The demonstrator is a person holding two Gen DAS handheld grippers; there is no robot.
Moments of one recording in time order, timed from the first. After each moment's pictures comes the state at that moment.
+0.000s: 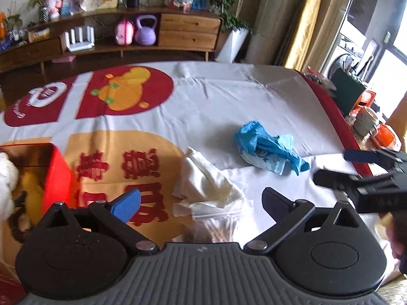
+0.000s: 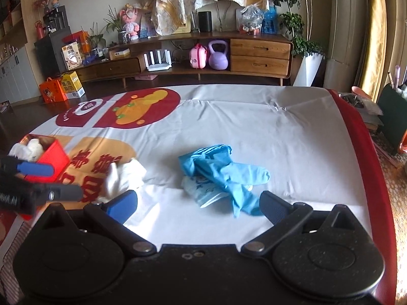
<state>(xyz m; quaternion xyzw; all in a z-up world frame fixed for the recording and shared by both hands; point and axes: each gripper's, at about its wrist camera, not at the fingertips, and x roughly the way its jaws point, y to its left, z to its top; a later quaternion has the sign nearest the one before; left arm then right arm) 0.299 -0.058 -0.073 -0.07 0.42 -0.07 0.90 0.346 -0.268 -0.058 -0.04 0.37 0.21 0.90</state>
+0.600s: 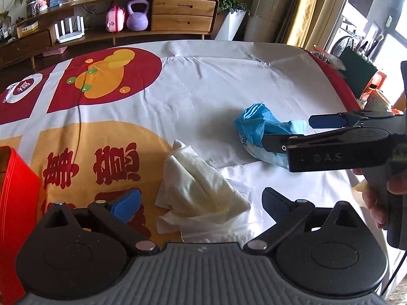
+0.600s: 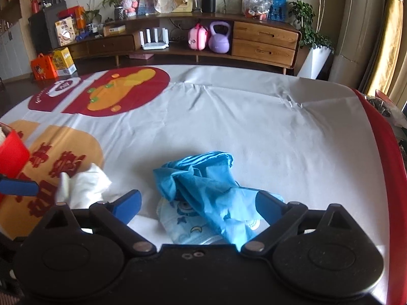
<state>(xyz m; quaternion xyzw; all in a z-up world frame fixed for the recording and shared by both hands) 0.344 -0.079 -0.116 -0.05 0.44 -0.07 0.89 0.422 -0.233 -0.105 -0.09 0.40 0.20 0.89</state>
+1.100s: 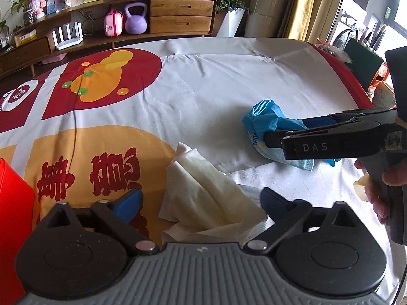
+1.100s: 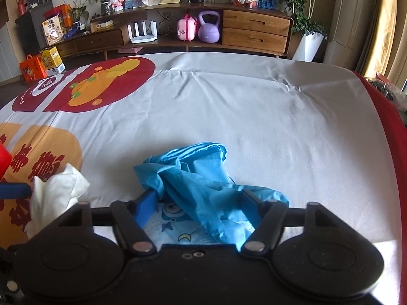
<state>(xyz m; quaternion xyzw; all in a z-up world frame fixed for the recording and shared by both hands) 0.358 -0.079 -0.132 -0.03 0.44 -0.07 0.90 0.440 -0.233 -0.126 -0.08 0.42 0.18 0.89</state>
